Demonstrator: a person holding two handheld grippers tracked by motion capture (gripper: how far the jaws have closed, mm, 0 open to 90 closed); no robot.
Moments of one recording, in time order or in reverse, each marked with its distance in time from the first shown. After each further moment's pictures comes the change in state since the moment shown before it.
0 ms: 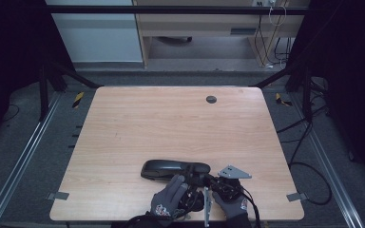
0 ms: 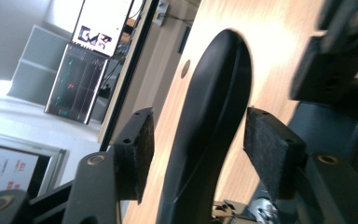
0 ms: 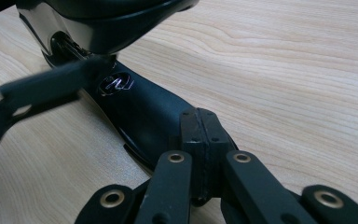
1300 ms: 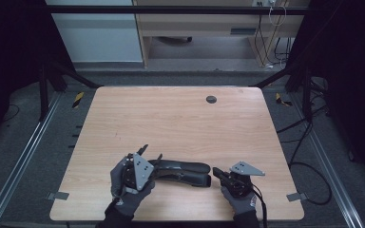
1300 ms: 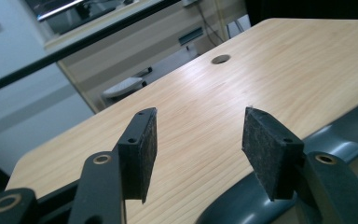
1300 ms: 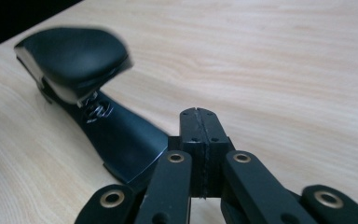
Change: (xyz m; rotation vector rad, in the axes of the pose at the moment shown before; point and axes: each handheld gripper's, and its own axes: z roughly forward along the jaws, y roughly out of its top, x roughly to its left) left arm 0.113 -0.115 -0.015 0.001 -0.092 -0.807; right arm -0.022 0.011 -0.023 -0.081 -0.023 0.038
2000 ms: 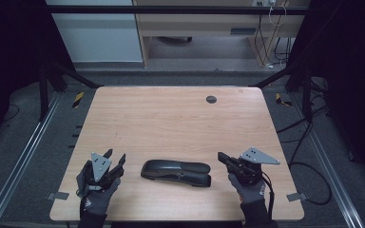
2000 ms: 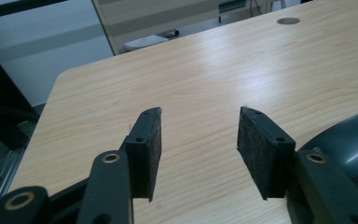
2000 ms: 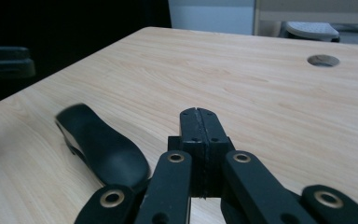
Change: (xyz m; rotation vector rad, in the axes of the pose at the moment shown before) left arm 0.071 -0.068 -0.014 0.110 0.095 -0.216; right arm 0.001 0.058 -0.028 -0.113 0.040 -0.056
